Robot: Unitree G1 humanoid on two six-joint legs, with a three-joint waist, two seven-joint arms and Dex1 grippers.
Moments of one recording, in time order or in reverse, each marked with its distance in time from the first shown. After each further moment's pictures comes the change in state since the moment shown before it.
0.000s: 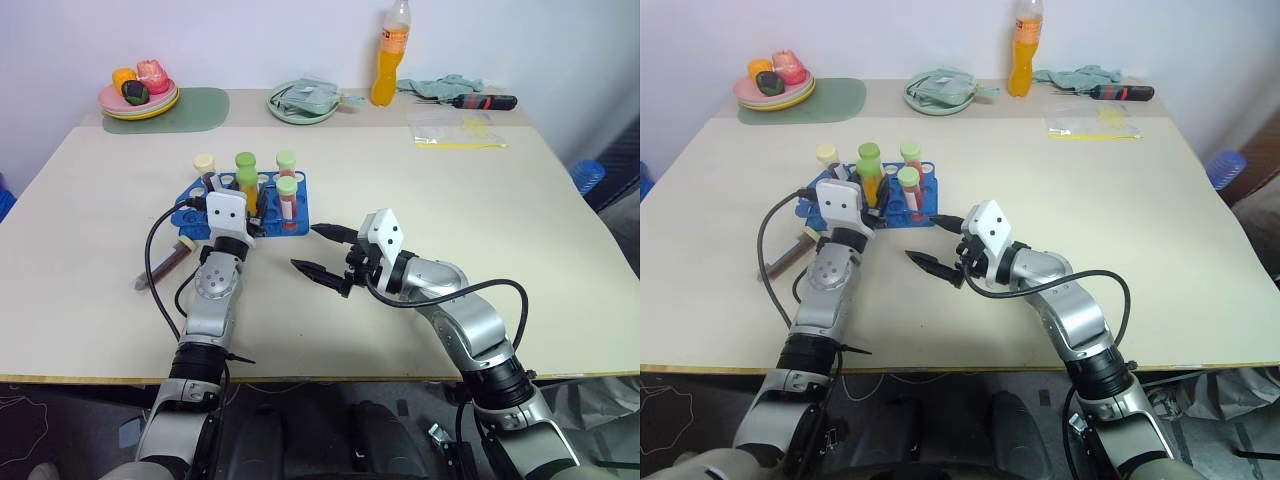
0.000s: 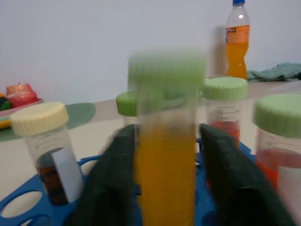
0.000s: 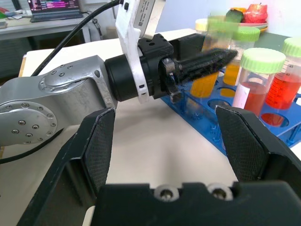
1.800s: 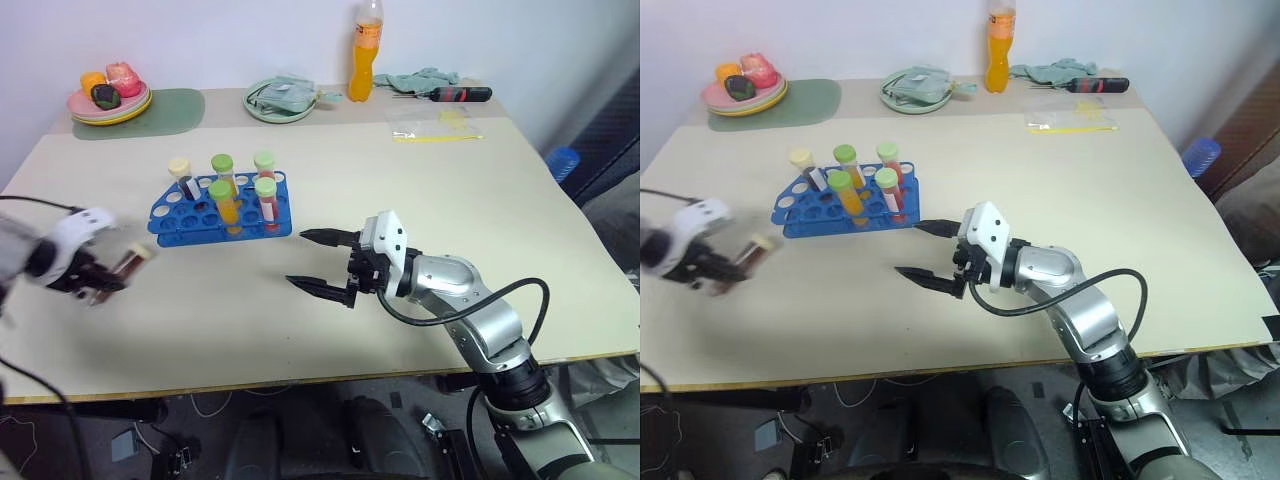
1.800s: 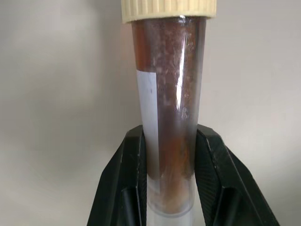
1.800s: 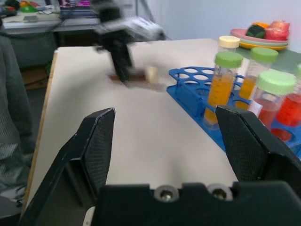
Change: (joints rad) left arm -0.166 1.133 -0.294 0.275 -0.124 0.761 -1.262; right arm -0.012 -0.084 0.011 -0.121 0.056 0.022 0.103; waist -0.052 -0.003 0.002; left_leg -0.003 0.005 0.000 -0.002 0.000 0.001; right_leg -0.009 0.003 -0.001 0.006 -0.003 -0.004
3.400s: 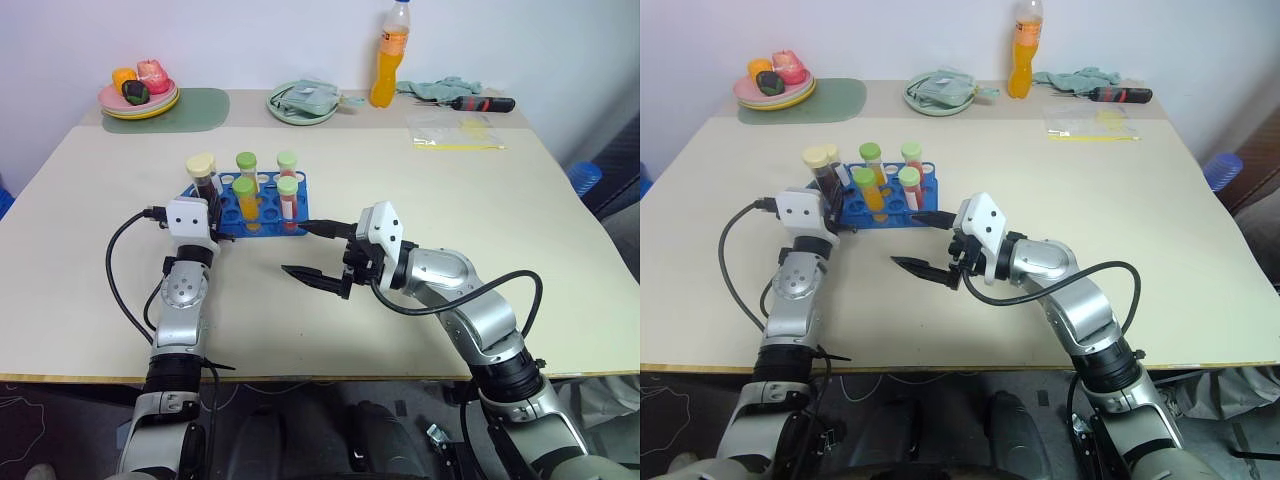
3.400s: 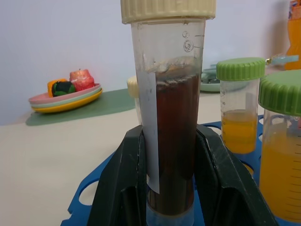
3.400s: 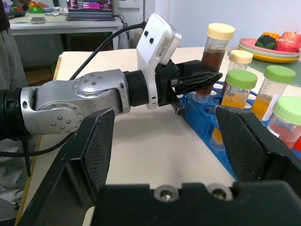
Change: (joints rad) left arm 0.222 -1.072 0.427 -0.304 0.181 -0.738 1.304; right arm -0.046 0.035 0.009 0.037 -0.007 0.006 -0.028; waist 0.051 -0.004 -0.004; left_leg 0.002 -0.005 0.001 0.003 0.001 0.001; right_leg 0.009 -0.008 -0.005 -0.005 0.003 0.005
